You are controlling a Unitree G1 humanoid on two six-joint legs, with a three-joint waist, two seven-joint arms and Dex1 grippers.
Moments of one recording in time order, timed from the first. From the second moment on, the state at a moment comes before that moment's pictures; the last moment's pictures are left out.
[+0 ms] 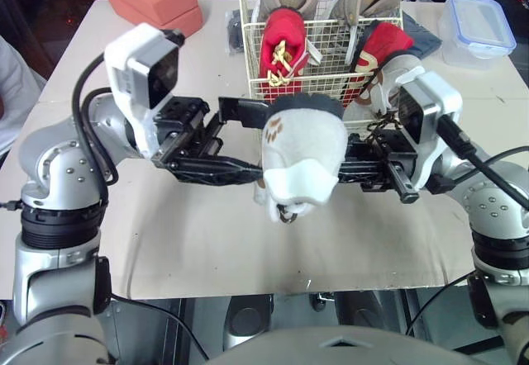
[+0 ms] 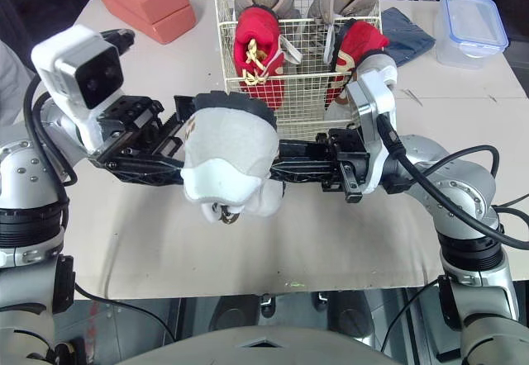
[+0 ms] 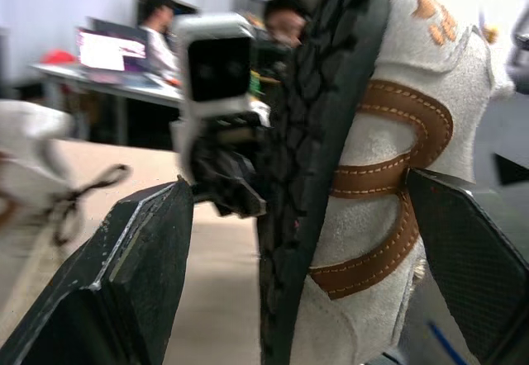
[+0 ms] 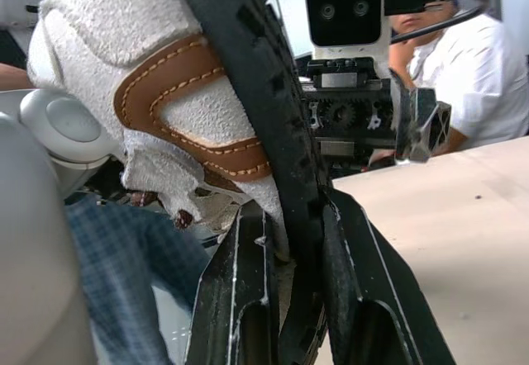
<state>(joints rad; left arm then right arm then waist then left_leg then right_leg) -0.63 0.82 0.05 -0.26 -1.15 0.78 -1.32 -0.50 -0.51 0.04 -0.47 1.12 0.78 0.94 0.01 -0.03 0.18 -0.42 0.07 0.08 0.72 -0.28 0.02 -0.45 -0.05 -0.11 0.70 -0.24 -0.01</state>
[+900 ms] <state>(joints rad) -0.63 0.75 0.05 -0.22 -1.00 0.75 -1.39 -0.46 -0.51 0.02 -0.48 1.12 0.81 0.89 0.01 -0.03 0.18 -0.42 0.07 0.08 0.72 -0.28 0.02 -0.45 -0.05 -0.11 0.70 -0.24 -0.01</state>
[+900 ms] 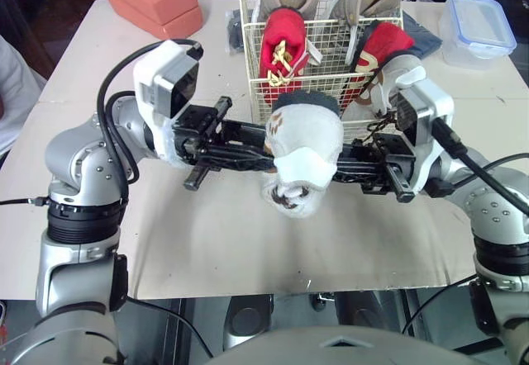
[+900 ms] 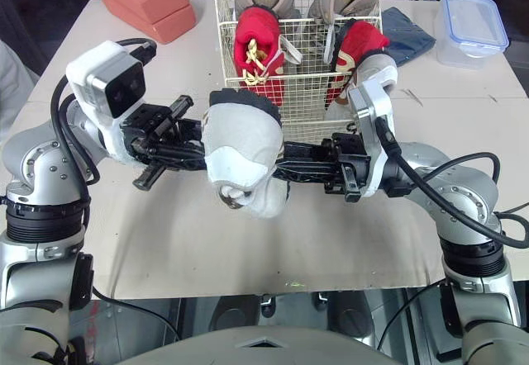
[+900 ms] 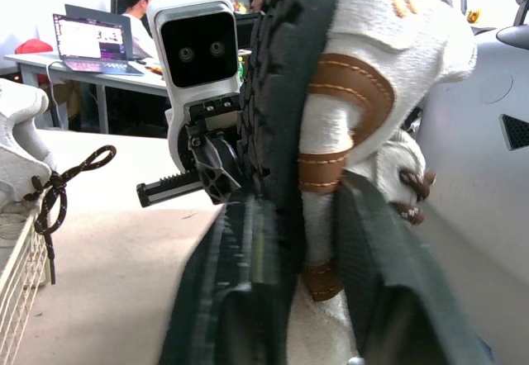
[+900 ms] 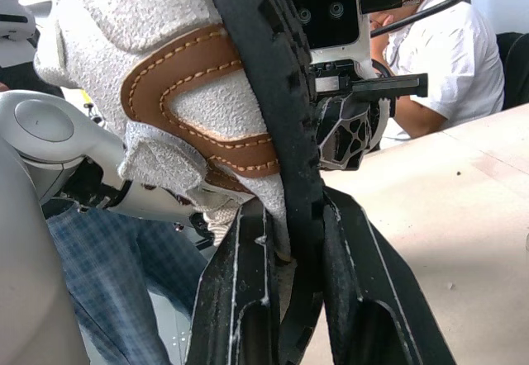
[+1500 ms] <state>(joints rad) -0.63 0.71 0.19 -0.14 -0.97 0.70 -1.24 -0.31 -0.58 -0.10 -0.51 1.06 0.72 0.88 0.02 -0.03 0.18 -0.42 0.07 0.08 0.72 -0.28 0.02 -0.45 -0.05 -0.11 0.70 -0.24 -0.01</state>
